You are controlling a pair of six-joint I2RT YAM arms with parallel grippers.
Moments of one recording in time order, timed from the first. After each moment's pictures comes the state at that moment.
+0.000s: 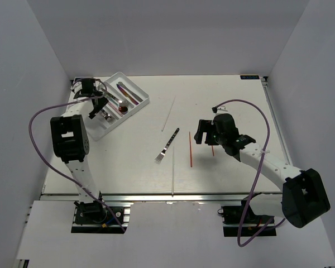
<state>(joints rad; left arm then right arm) 0.10 2.07 1.55 -0.39 -0.24 -0.70 0.52 1.25 0.76 -0.17 0.04 0.41</state>
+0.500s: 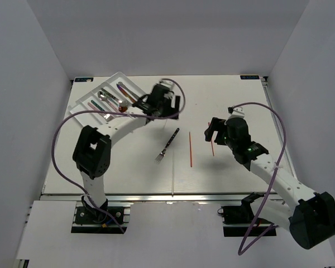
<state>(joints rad) -0.56 1.88 1.52 -0.30 -0.12 -0.33 0.47 1.06 0.67 -0.16 0.15 0.44</state>
